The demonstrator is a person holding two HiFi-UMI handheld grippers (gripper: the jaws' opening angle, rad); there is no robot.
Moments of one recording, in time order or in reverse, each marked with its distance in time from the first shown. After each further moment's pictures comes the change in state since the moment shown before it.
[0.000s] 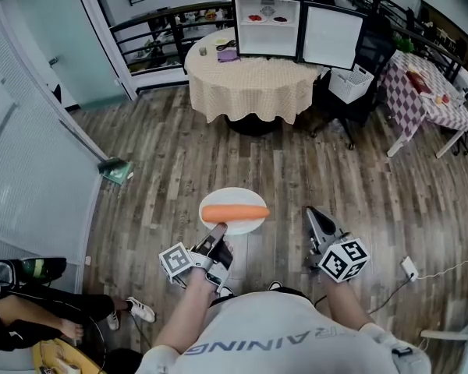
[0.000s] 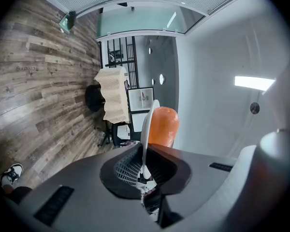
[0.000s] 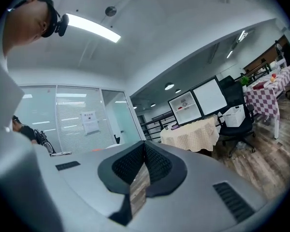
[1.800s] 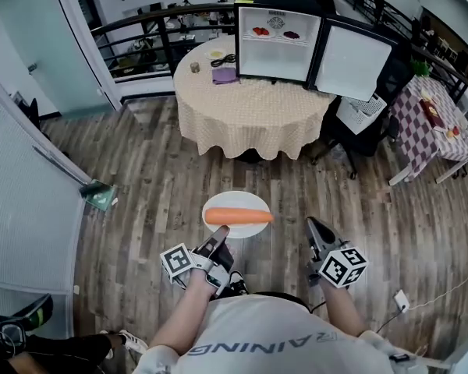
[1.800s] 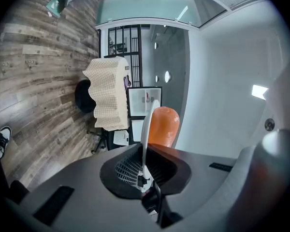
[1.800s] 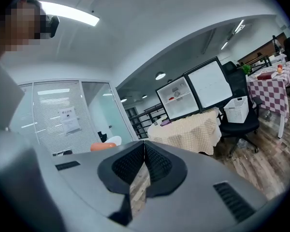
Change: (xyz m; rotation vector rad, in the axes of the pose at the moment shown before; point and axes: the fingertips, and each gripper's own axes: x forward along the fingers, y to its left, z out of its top) left arm 0.228 0.038 0.164 -0.060 0.053 -0.007; right arm 0.230 -0.142 0.039 0.063 0.106 -0.085
